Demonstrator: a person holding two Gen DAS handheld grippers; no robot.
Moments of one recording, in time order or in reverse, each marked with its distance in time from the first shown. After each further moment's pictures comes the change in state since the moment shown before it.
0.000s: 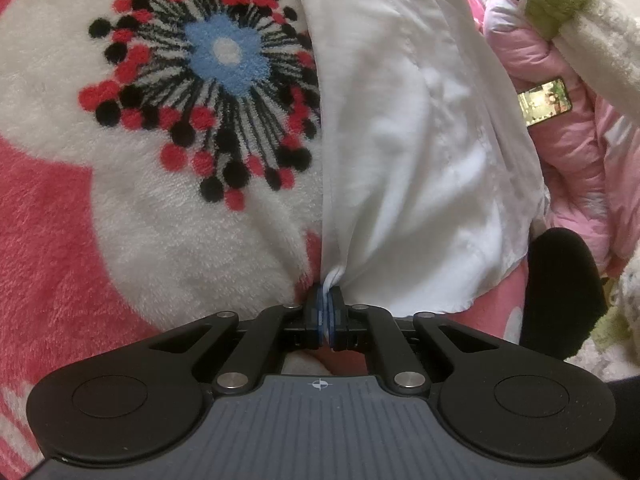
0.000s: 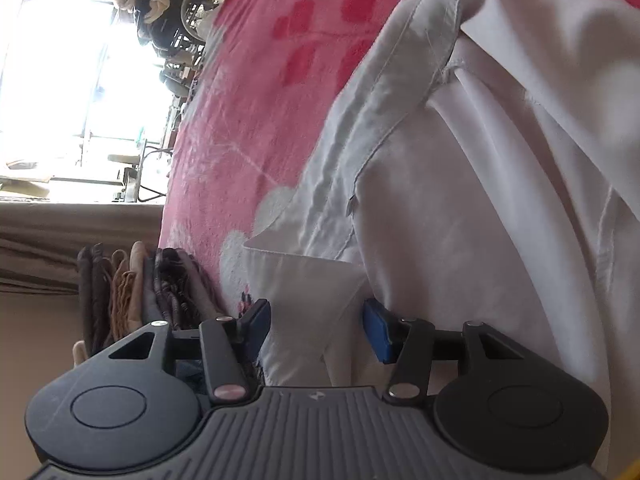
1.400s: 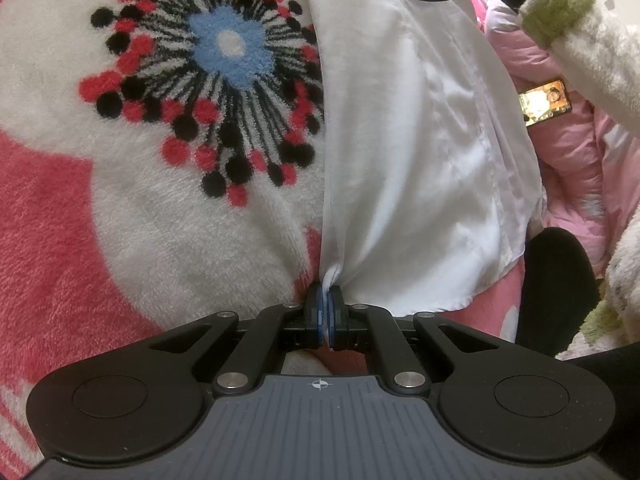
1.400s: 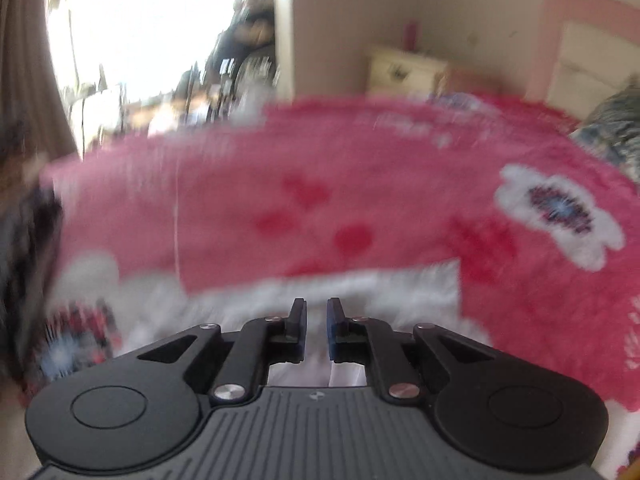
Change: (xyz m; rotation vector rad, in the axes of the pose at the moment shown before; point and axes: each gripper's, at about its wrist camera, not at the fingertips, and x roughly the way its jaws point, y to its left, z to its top) left arm 0.000 0.005 -0.001 -0.021 0.016 -0.017; right arm -0.026 0.069 -0.019 -0.875 -0.506 -0.459
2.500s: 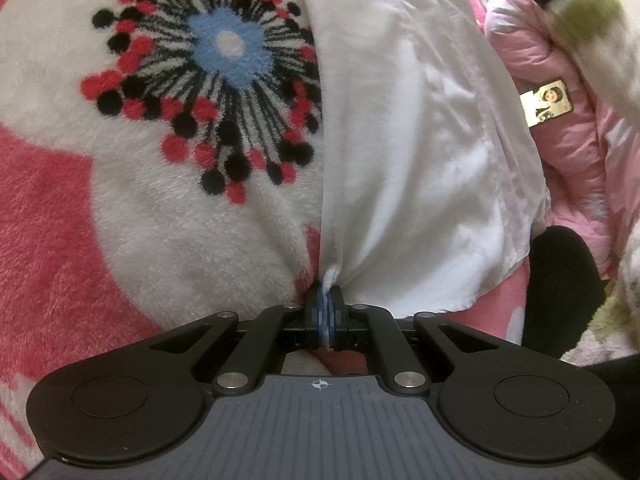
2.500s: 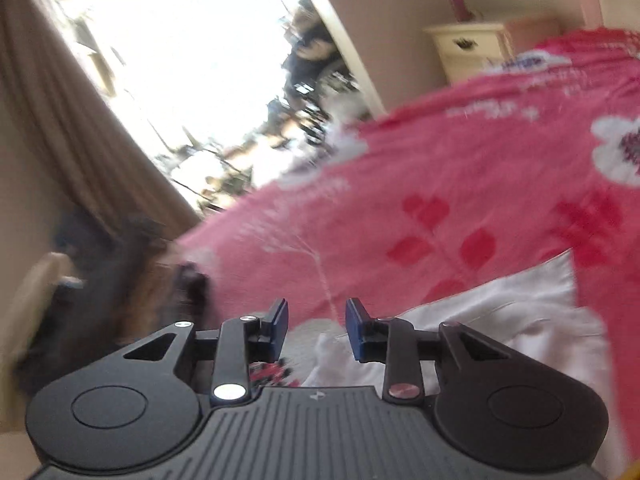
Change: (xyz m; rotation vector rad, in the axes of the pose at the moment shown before) left arm 0.001 -0.006 -0.005 0.020 -0.036 0.026; right arm -0.058 -0.029 0.036 0.228 0.042 0.420
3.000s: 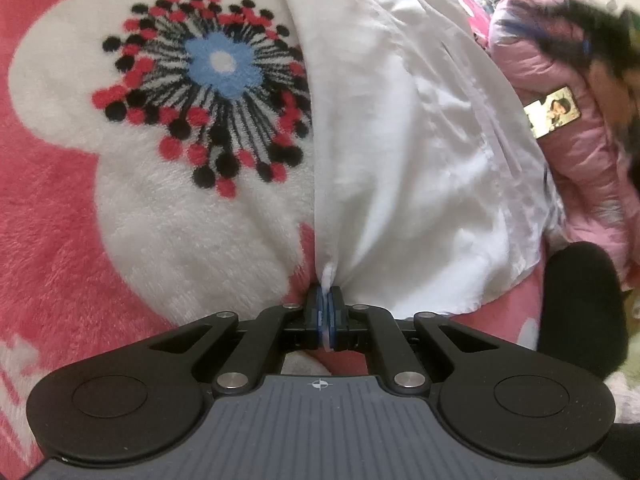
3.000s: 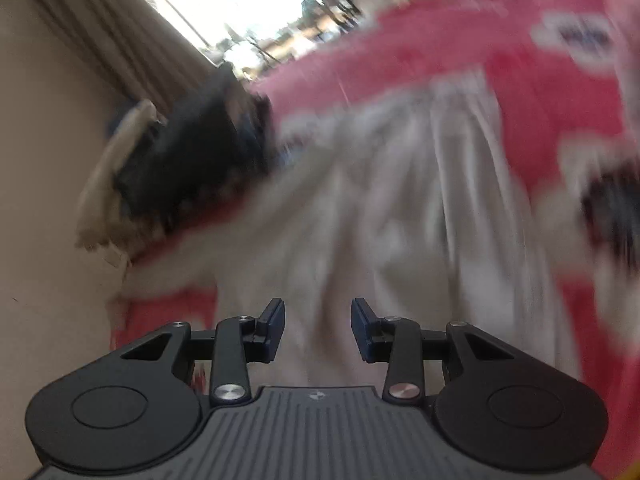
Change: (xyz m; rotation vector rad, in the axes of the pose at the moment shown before) left arm -0.012 -0.020 -0.016 0.017 -0.087 0.101; right arm -0.199 -0.022 -0.152 0.014 0.372 0.046
